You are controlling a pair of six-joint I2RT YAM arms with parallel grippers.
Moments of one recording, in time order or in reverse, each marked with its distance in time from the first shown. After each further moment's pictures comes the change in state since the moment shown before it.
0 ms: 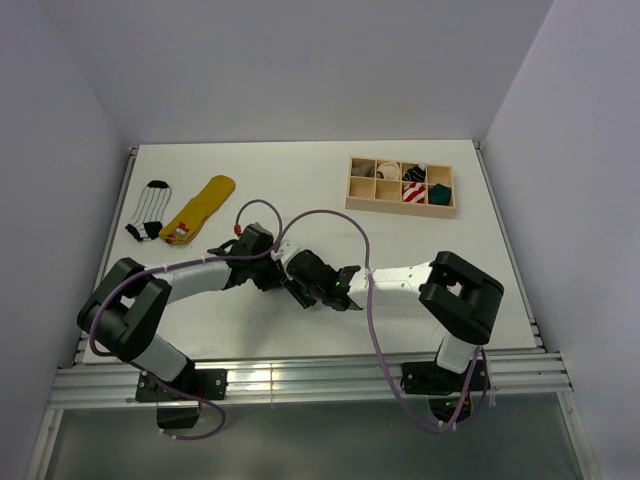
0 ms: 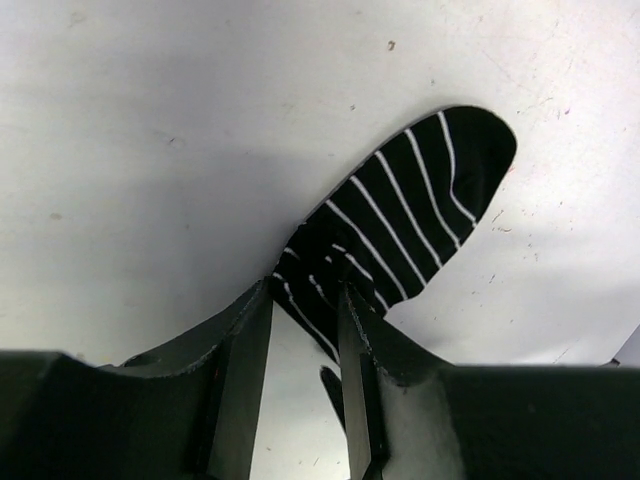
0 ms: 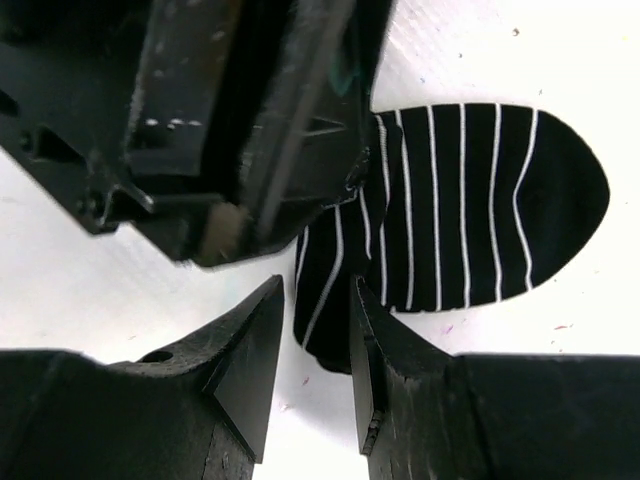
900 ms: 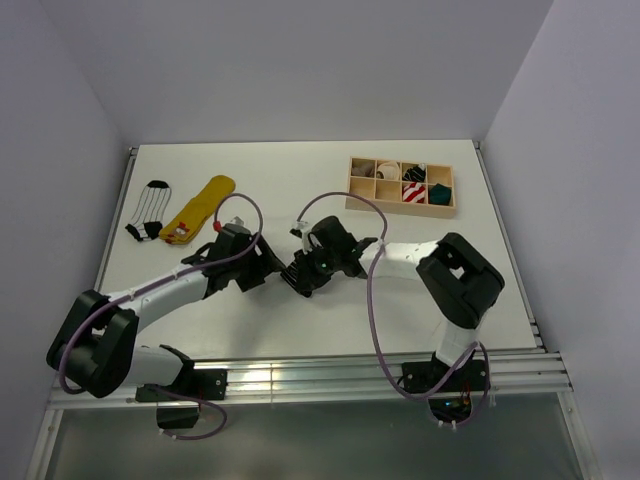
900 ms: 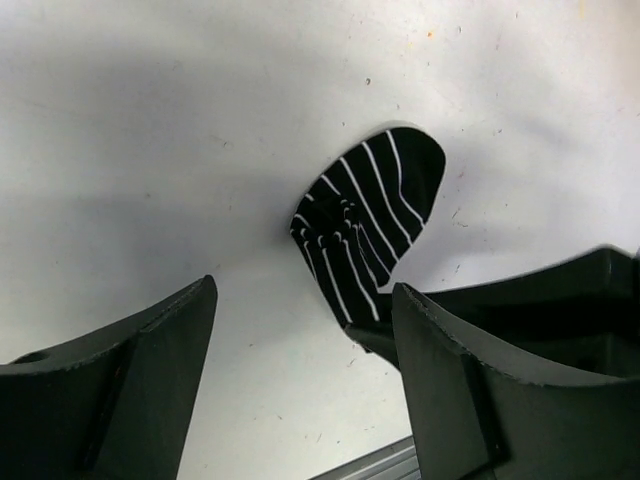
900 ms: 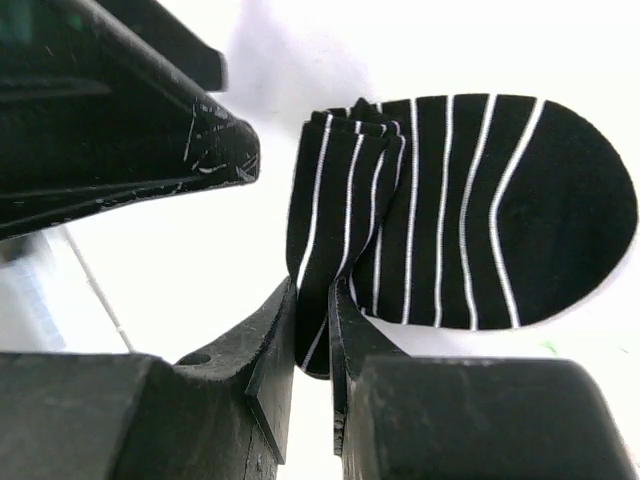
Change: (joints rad) left arm 0.082 -0.206 -0.069 -0.028 0.001 0.045; right arm -0.259 0.061 0.041 0.003 -0.548 0.114
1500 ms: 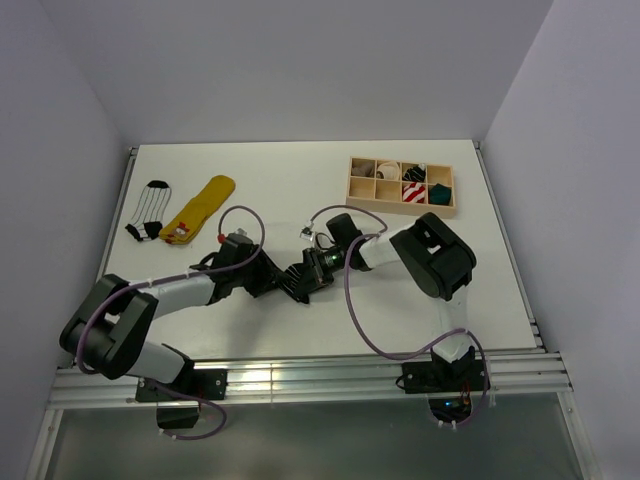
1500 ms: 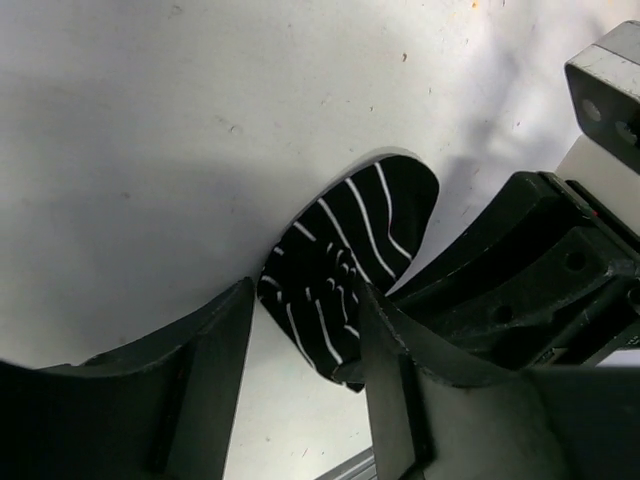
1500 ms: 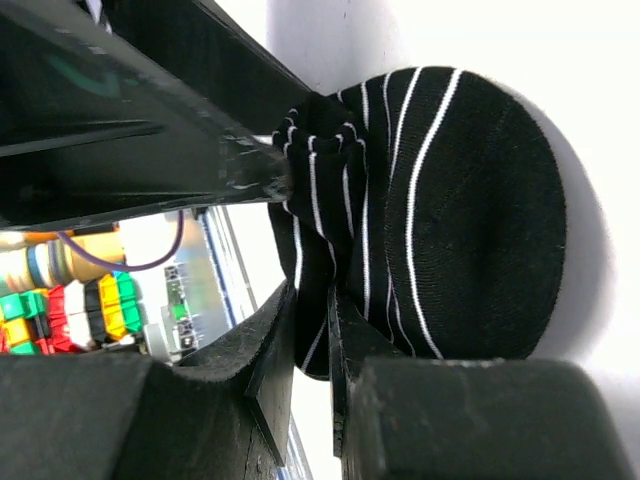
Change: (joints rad) left arm -0.001 0.077 -0.118 0.210 0.078 -0.107; right arm -0.172 0.254 0.010 0.217 -0.579 0.276
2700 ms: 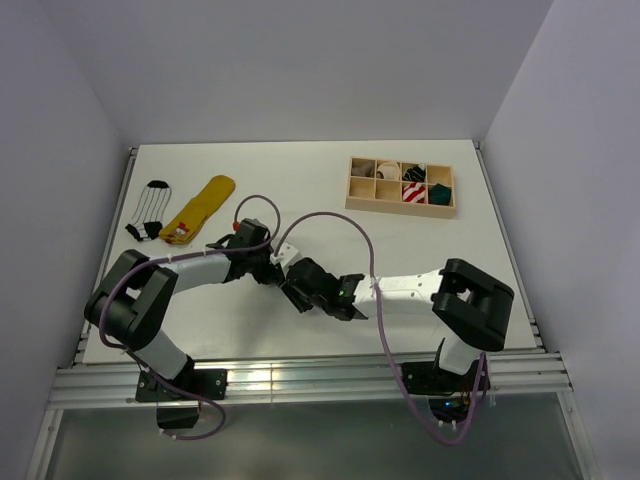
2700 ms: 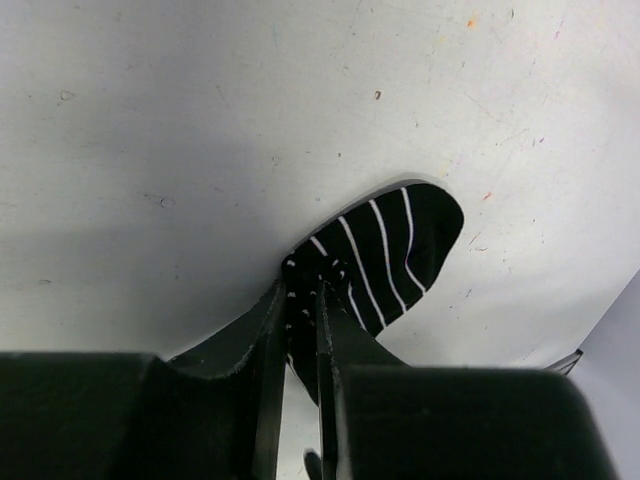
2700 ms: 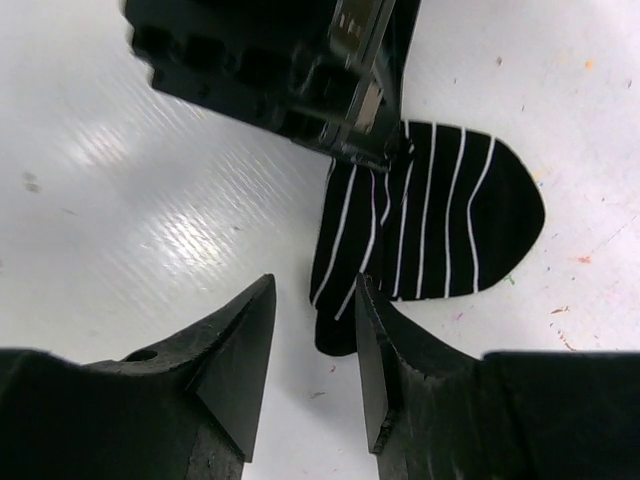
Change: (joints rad) left arm -0.016 0.198 0.217 -0.133 0.013 0.076; right arm 0.490 -0.391 -0.091 -0.166 1.223 -0.349
